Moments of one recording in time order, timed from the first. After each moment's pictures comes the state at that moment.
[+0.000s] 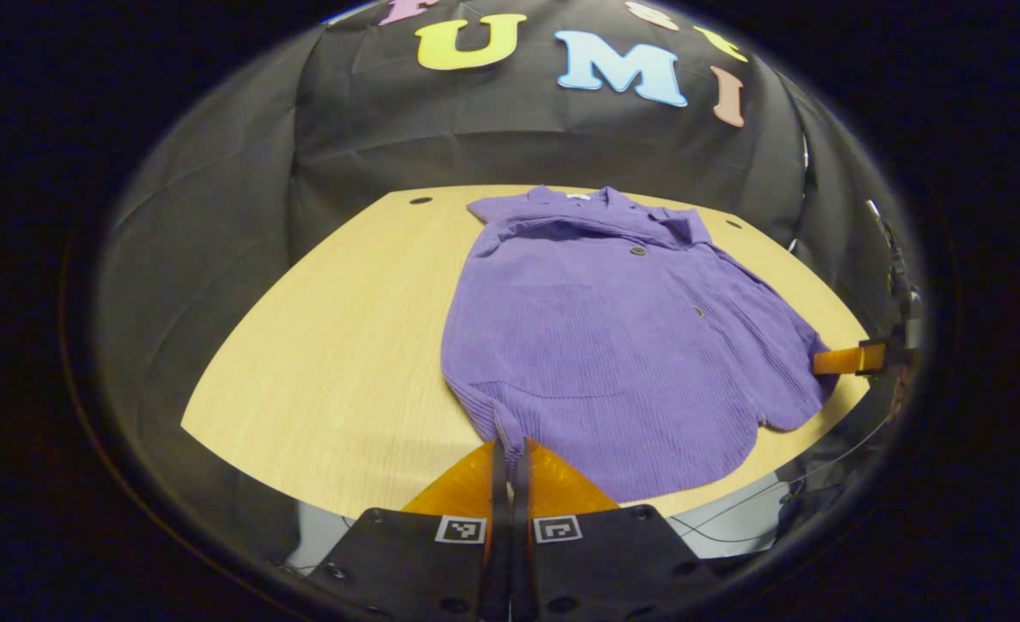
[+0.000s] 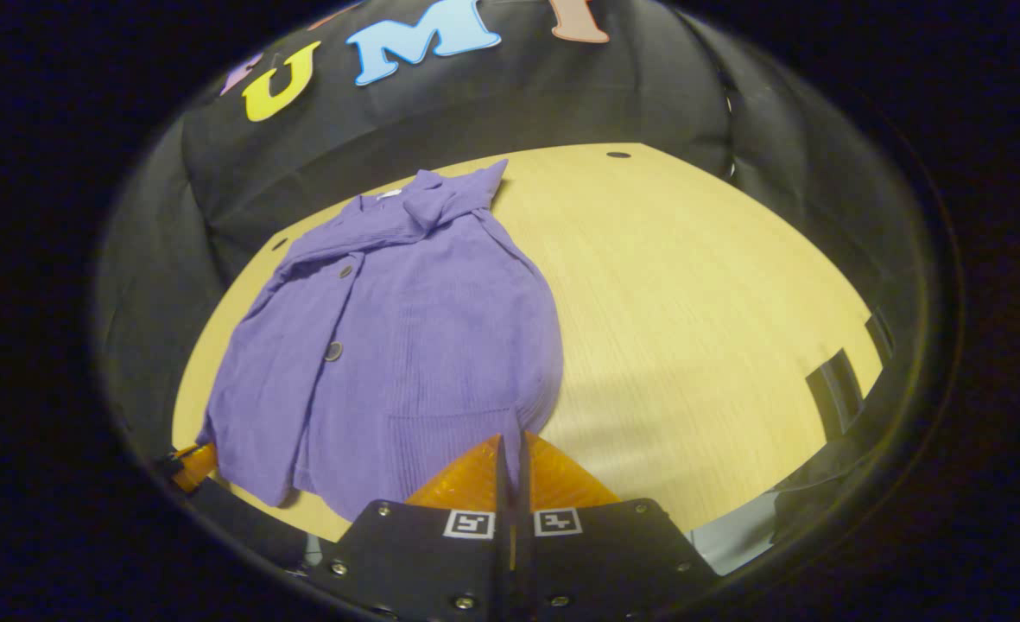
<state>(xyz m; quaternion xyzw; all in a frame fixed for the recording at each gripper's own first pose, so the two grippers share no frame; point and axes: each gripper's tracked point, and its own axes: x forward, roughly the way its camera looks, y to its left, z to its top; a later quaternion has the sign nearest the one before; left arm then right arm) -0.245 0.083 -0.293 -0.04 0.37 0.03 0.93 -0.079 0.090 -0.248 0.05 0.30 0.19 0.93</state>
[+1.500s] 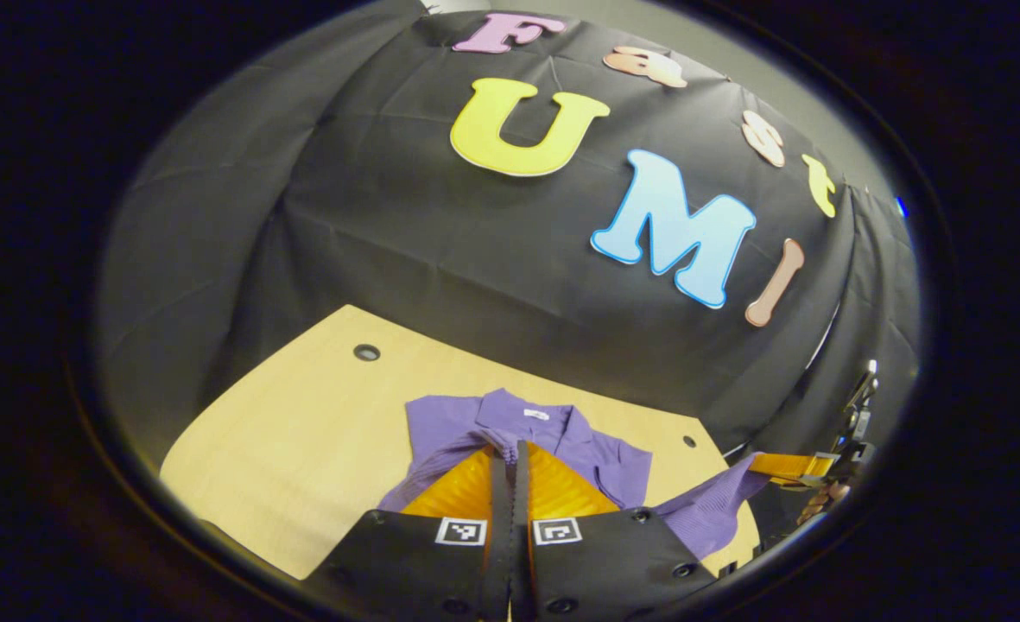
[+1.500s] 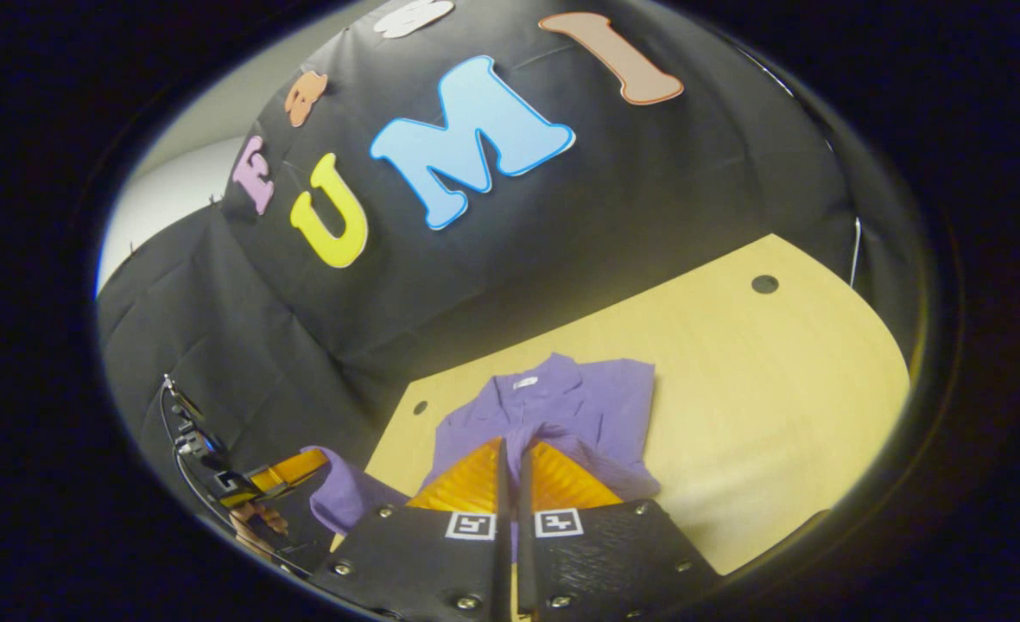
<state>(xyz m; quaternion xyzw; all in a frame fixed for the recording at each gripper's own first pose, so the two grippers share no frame) 0.067 0.088 -0.060 -0.22 0.20 -0.01 0.95 0.063 0.188 0.040 0.18 0.17 0.36 0.90</state>
